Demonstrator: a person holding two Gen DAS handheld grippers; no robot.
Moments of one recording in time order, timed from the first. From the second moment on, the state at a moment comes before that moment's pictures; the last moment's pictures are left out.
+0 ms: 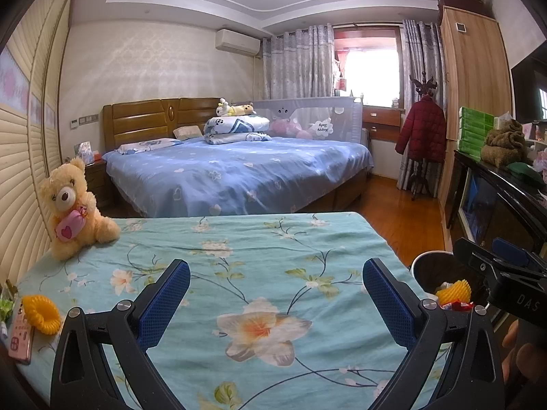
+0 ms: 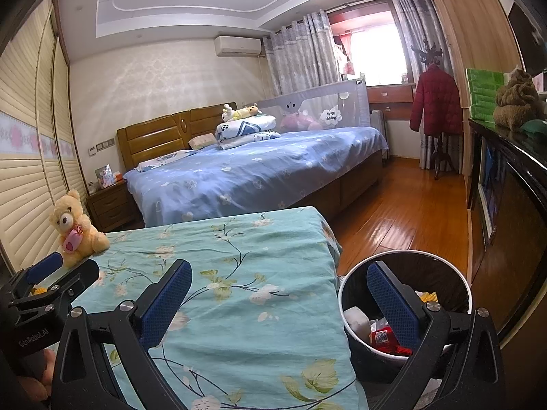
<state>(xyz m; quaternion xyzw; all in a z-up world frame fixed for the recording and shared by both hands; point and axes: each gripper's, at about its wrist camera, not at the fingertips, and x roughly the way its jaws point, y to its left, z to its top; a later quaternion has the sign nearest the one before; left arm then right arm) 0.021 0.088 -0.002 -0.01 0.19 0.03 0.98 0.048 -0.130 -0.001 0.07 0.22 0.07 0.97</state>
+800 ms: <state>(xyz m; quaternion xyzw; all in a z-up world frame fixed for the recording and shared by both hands) 0.025 0.091 -0.005 -0.02 0.20 0.03 0.98 0.054 -0.120 -0.009 0.07 0.23 0.08 0.97</state>
